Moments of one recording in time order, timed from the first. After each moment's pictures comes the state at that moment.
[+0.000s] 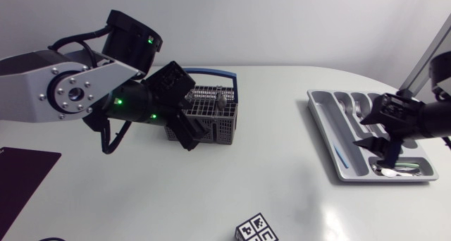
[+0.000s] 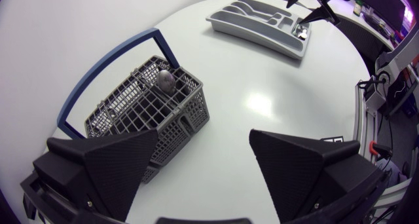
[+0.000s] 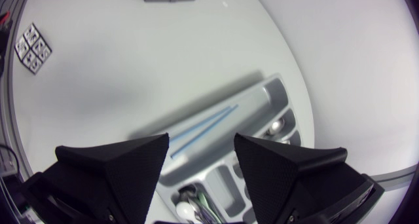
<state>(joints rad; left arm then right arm) -0.58 1.44 1.05 -0.40 0.14 0.38 -0.21 1.29 0.87 -0.59 -0.27 -1.25</state>
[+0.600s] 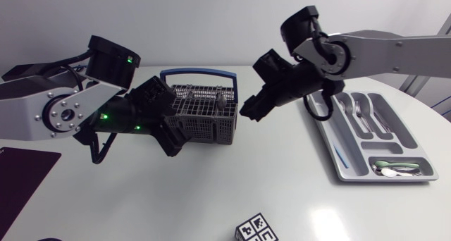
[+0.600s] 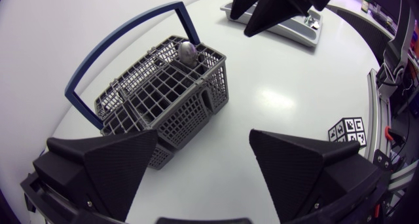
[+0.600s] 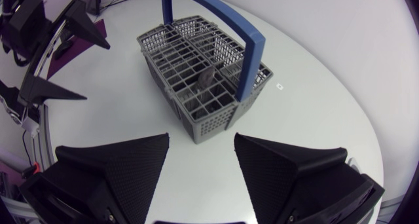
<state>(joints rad) -0.46 1.40 0.90 -0.28 0.17 0.45 0.44 1.71 1.27 -0.46 -0.28 -0.31</state>
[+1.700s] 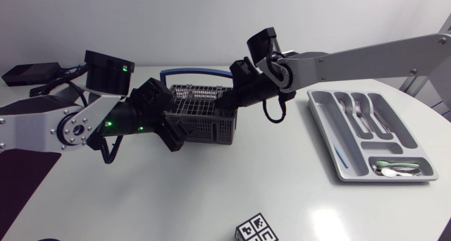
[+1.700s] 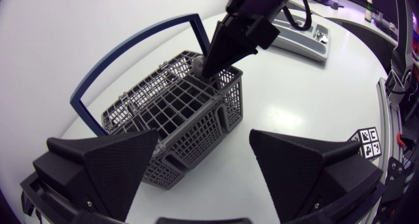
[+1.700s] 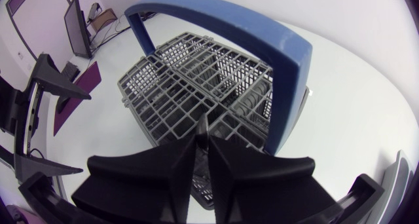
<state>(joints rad) -0.41 1.45 0.81 -0.01 0.22 0.45 0.48 1.98 1.41 -0.21 -0.35 0.01</state>
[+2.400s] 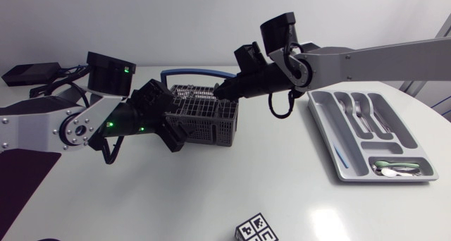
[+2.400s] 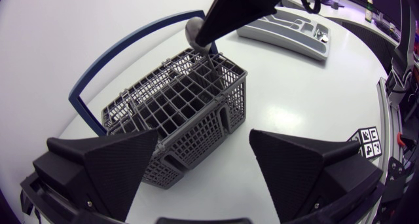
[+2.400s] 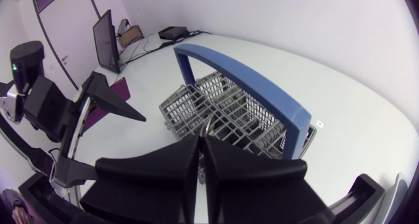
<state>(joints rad) -0.41 1.46 0.81 0.00 0.22 0.45 0.48 1.84 1.30 -0.08 -0.49 0.01</state>
